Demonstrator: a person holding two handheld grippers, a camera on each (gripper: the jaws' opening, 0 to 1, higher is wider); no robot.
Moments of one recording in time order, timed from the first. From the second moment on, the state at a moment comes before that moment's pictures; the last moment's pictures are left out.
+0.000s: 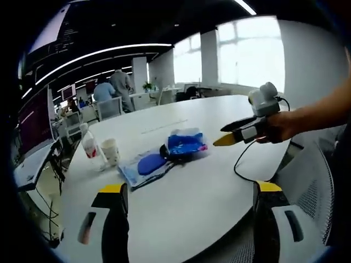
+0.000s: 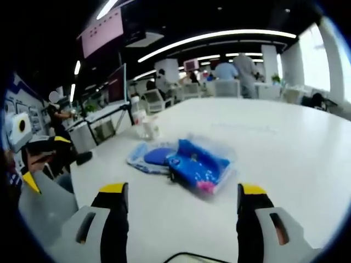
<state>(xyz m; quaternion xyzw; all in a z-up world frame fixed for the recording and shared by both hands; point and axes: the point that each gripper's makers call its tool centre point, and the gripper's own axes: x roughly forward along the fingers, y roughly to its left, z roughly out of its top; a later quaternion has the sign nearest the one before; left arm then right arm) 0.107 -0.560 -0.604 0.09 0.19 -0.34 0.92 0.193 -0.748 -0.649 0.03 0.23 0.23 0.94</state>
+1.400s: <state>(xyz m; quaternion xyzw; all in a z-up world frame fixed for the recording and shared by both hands) 0.239 -0.633 -0.630 0.07 0.21 -0.38 0.90 0.242 -0.787 -0.650 0.08 0.23 0.16 0.96</state>
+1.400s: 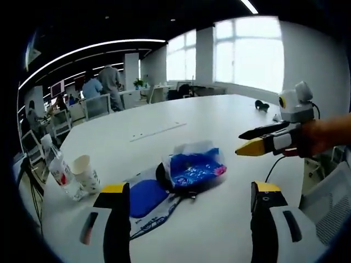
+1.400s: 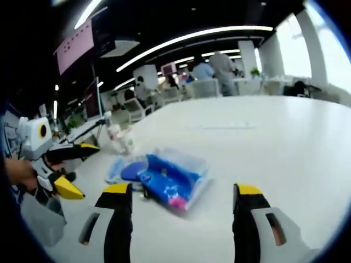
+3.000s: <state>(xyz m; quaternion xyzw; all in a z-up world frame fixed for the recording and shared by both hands) 0.321 -0.683 -0.682 0.01 0.28 -0.37 0.89 0.286 -0.774 -0.693 0.16 0.28 0.14 0.94</state>
